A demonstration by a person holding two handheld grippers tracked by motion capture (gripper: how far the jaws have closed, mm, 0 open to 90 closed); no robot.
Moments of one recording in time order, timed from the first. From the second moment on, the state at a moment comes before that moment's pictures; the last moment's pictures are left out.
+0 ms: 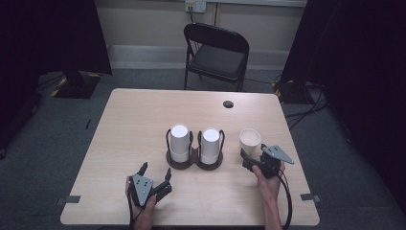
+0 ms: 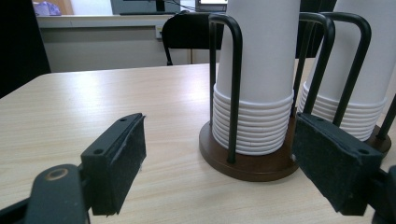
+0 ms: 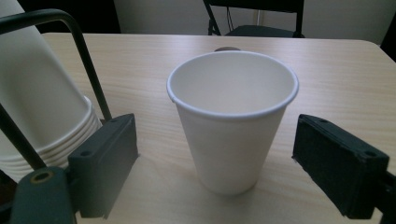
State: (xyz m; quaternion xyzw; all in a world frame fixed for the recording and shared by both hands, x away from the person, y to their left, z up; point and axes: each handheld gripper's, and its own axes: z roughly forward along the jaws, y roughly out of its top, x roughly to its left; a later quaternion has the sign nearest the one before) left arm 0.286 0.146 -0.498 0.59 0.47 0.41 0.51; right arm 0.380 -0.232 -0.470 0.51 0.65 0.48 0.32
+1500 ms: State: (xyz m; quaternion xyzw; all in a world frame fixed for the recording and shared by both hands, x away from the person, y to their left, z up) left arm 0.286 0.144 -0.498 0.58 0.49 0.42 0.50; right arm 0.286 -0.190 -0.492 0.49 0.62 0.49 0.38
